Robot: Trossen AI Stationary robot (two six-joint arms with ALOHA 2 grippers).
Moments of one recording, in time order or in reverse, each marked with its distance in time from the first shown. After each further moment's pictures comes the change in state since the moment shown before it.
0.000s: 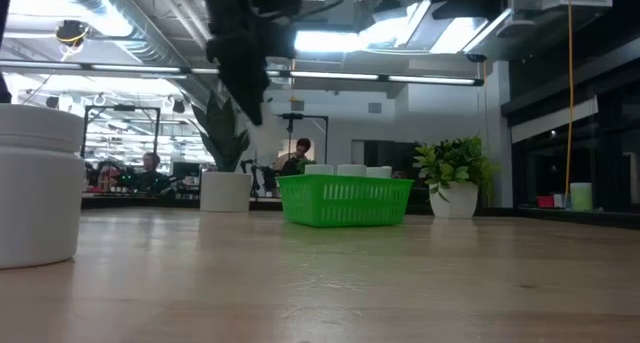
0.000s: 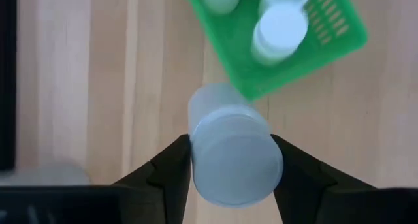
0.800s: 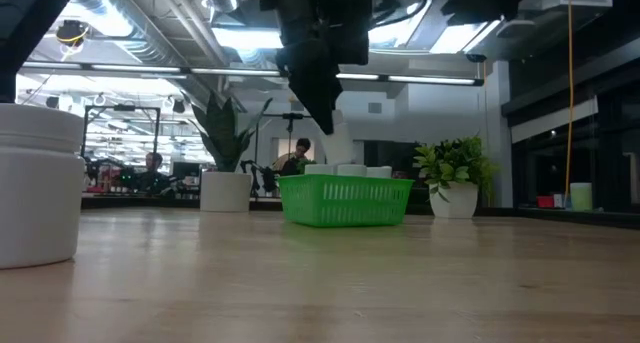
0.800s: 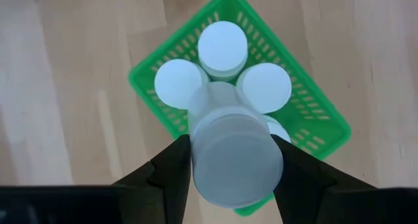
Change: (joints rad) left arm -0.017 0.371 0.437 -0.083 0.098 0.173; right arm 0.000 -0.058 0.000 -0.100 0.137 0.018
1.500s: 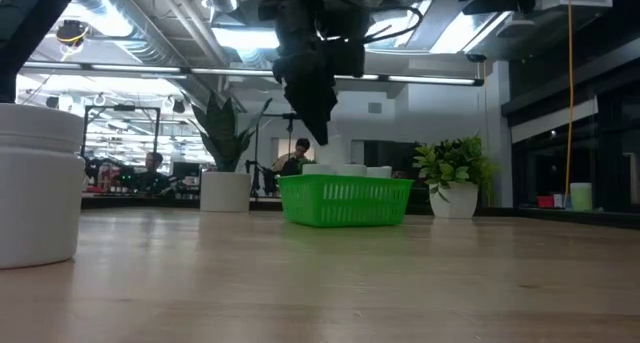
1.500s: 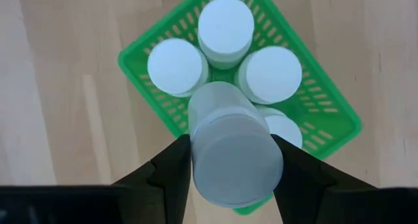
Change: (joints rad) left arm 0.016 0.006 -0.047 0.020 0.023 -0.019; right arm 0.000 -0.101 0.000 -0.021 0.024 -0.003
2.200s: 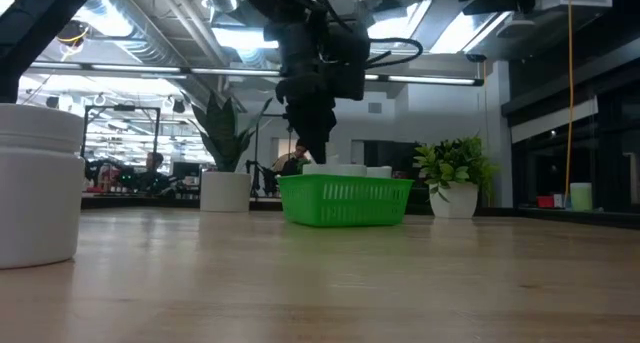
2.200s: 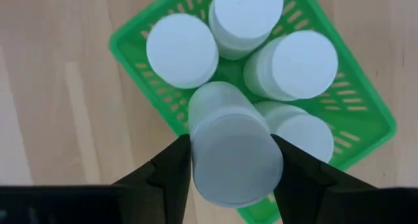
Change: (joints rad) left arm 0.039 0.060 -0.001 0.012 0.046 0.019; right arm 0.000 -0.001 -0.001 -0.002 -0.001 0.003
